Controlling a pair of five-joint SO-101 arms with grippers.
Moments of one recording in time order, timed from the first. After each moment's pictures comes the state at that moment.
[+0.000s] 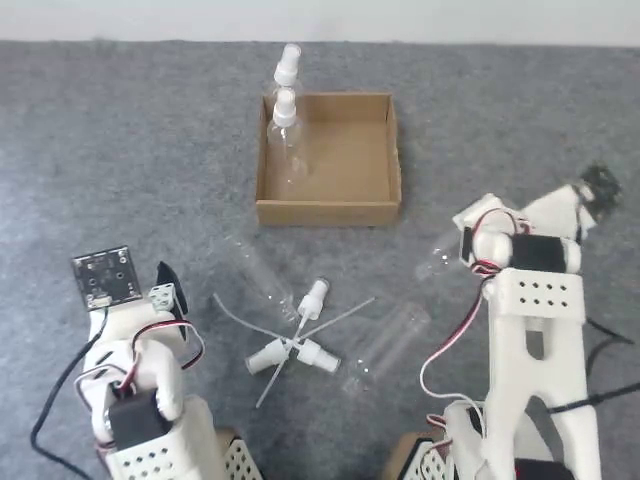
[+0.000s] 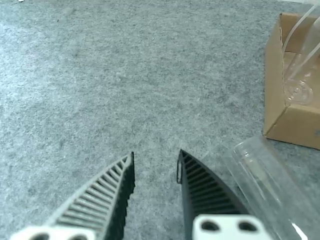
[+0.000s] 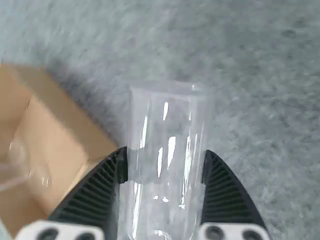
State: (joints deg) left arm -25.0 -102.8 86.7 64.7 2.3; right arm 2.8 -33.0 39.6 60.7 -52.7
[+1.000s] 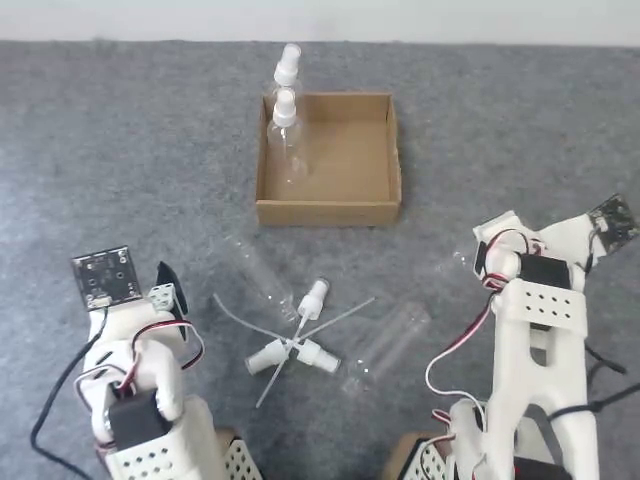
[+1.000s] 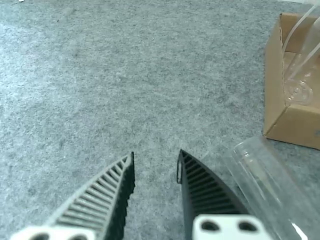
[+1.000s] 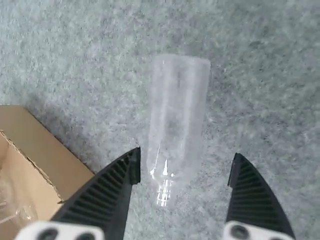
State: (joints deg) left arm -25.0 -102.8 86.7 64.7 2.3; right arm 7.6 -33.1 50.0 49.1 -52.1
